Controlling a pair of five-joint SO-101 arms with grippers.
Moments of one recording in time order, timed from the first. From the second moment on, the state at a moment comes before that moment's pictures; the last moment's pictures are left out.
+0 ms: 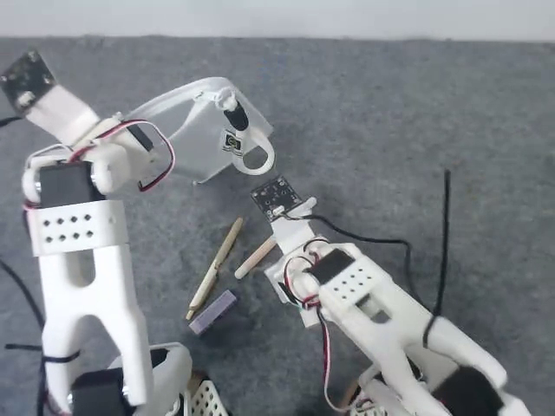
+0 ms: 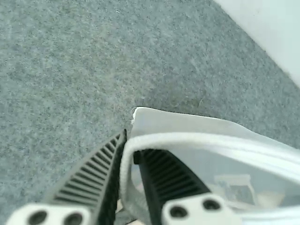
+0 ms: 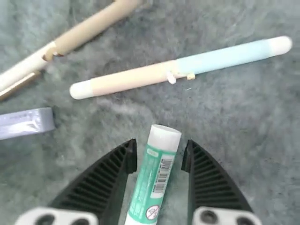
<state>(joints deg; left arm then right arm) -14.6 -24.1 11.8 77.6 37.6 -42.1 -22.9 56.8 42.9 -5.5</state>
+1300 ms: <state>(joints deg) -14.6 -24.1 11.9 77.6 37.6 -40.2 -25.7 53.0 52.7 -11.1</state>
